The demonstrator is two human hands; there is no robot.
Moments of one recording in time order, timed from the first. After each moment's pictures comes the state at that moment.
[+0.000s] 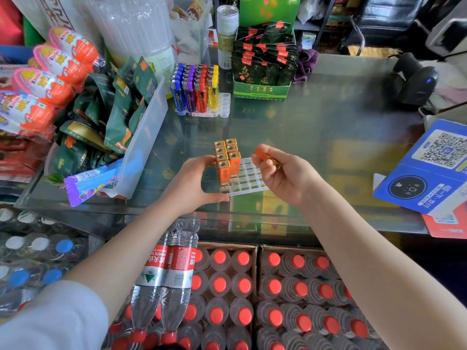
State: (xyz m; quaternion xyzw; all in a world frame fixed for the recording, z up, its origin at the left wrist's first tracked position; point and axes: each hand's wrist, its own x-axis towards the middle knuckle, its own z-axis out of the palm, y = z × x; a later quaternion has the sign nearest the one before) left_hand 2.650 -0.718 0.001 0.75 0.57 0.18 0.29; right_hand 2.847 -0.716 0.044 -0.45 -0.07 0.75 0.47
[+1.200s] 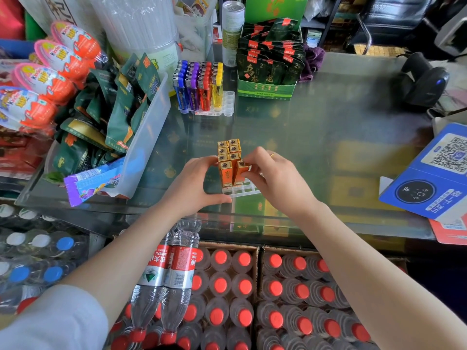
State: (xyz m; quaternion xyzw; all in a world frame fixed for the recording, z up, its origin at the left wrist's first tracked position) left_hand 2.648 -0.716 -0.003 0.76 0.57 0.17 0.28; right_hand 2.837 -0.730 0.030 -0.46 -0.82 0.13 0.31
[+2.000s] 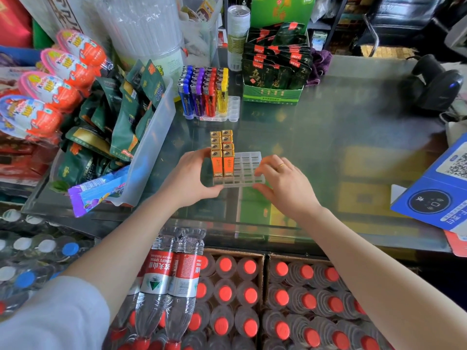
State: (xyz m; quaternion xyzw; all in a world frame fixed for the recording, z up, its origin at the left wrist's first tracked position) left_hand 2.634 -0.686 0.001 0.75 0.58 0.17 0.27; right_hand 2.853 -0.706 -0.014 -0.53 -0.83 0.04 0.17
